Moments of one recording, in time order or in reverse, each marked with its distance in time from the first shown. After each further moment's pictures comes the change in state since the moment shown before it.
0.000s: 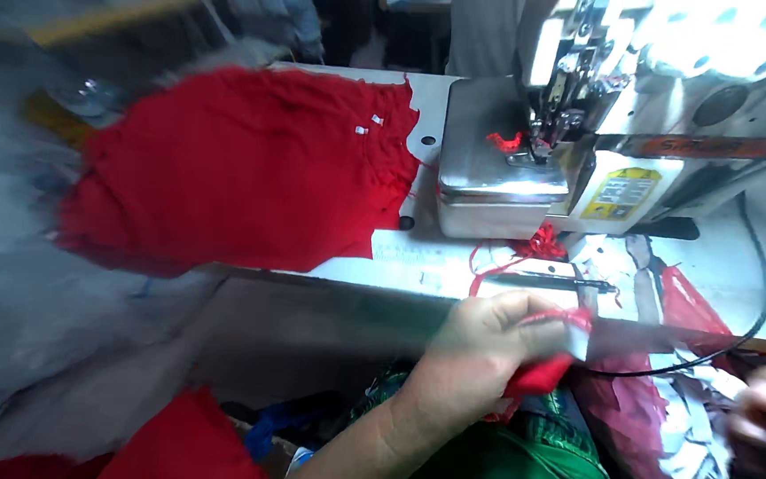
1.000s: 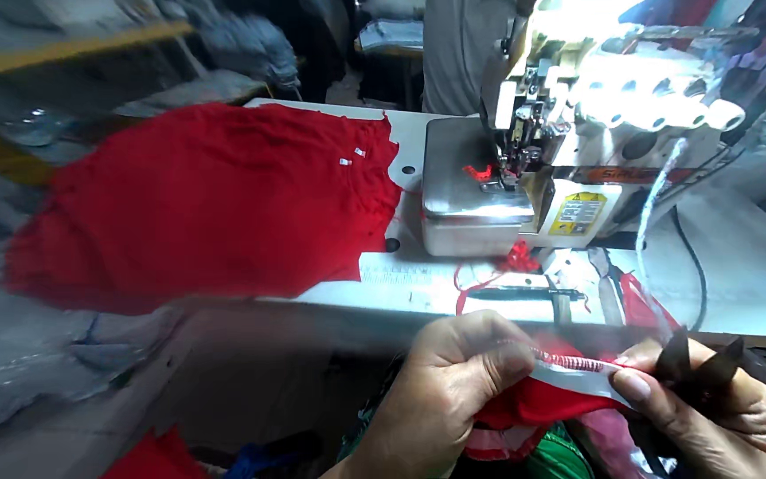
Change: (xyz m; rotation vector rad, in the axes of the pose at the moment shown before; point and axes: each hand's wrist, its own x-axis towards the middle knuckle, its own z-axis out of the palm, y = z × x) left_hand -0.021 0.006 -0.010 -0.252 -0.077 0.214; right_hand 0.002 0.010 0.029 -0.206 -0.159 -0.100
